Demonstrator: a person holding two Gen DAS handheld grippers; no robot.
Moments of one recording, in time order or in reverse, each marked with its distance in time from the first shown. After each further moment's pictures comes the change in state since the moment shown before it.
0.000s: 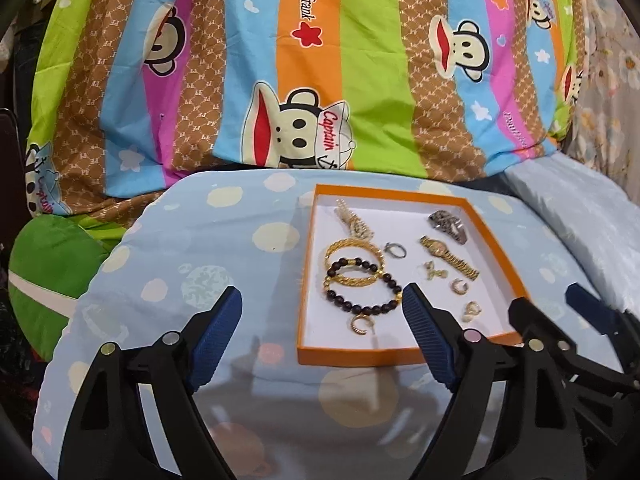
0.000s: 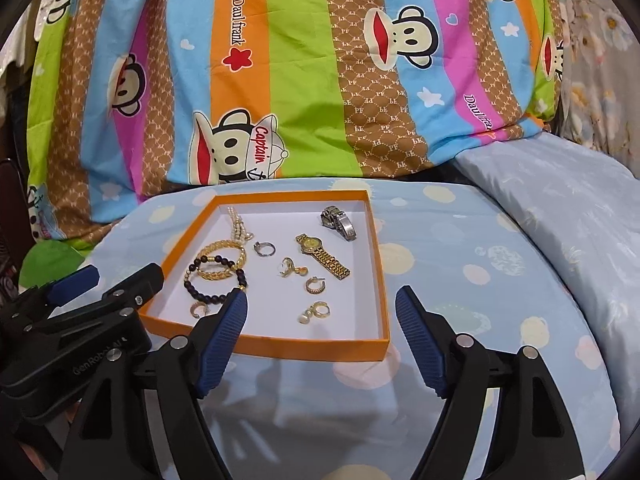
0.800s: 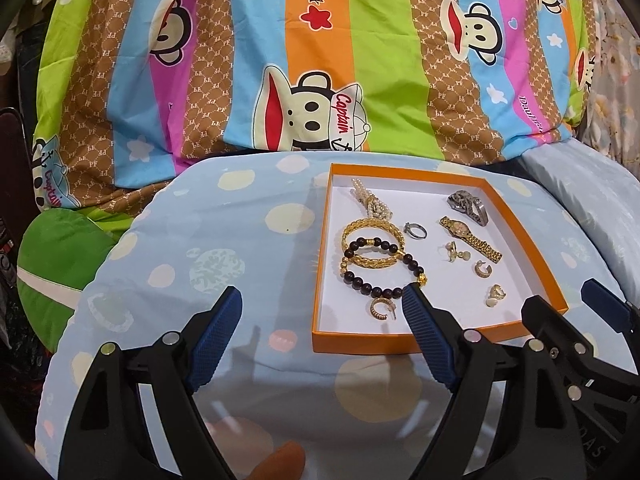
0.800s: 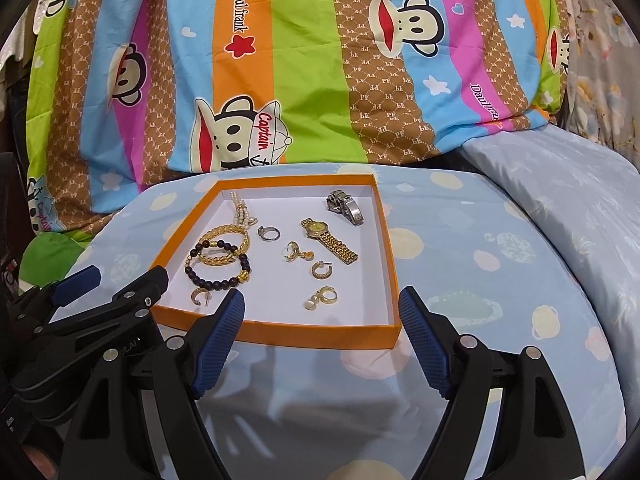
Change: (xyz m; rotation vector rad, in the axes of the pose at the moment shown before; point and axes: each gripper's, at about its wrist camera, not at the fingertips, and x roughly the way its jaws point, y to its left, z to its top) left arm 0.011 0.003 -0.008 0.006 0.034 0.053; right arm 0.008 0.004 -0.005 -0.003 0.033 0.008
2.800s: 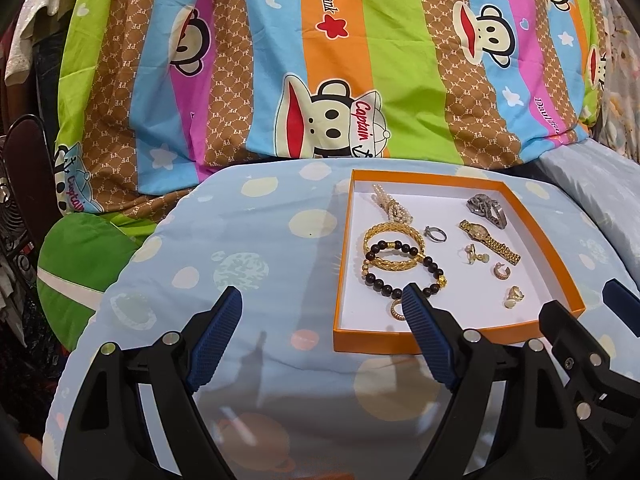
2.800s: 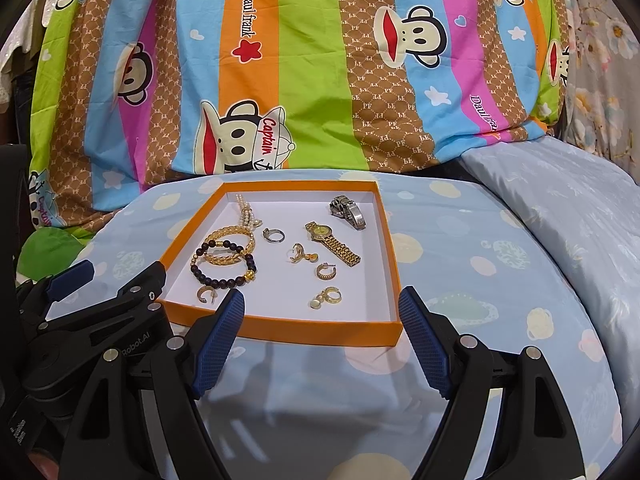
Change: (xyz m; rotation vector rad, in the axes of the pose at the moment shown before) left arm -0.006 0.002 -0.003 0.003 -0.031 0.086; right arm -0.008 0.005 -0.002 -0.023 -0.024 -0.012
